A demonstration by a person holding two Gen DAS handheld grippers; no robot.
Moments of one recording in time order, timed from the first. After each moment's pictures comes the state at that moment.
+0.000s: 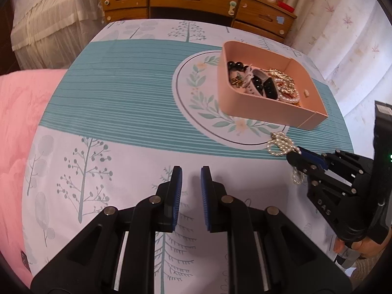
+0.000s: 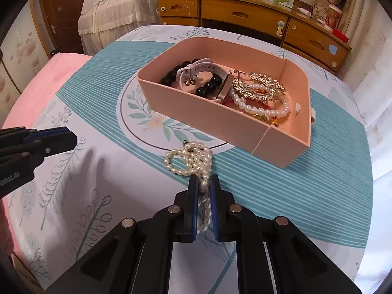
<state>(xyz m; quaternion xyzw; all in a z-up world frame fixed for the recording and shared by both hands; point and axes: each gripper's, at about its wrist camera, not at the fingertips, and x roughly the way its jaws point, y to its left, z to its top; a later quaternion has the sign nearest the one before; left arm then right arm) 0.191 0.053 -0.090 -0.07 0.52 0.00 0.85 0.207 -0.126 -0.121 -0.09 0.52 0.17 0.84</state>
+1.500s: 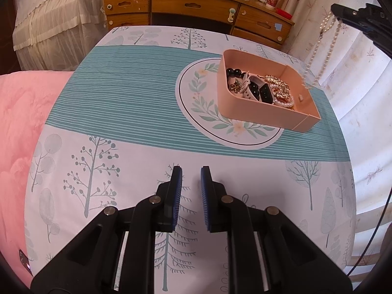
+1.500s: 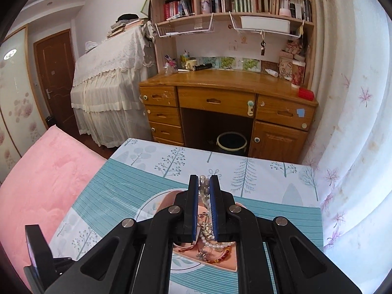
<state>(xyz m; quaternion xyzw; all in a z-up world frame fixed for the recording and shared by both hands) 0.175 0.054 -0.077 -0.07 0.51 0.00 0.86 0.294 -0.156 0.089 -0.01 0.34 0.12 0.93</state>
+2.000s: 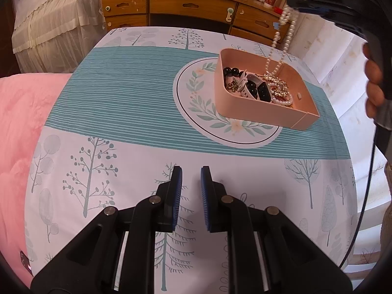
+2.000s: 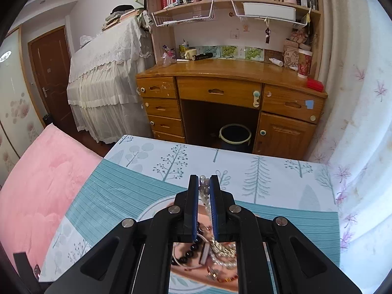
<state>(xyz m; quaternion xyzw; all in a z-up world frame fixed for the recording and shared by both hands) 0.175 0.051 -0.079 -0.07 0.51 -0.01 0.86 0.378 -0.113 0.036 -0.01 0.37 0.12 0.92</state>
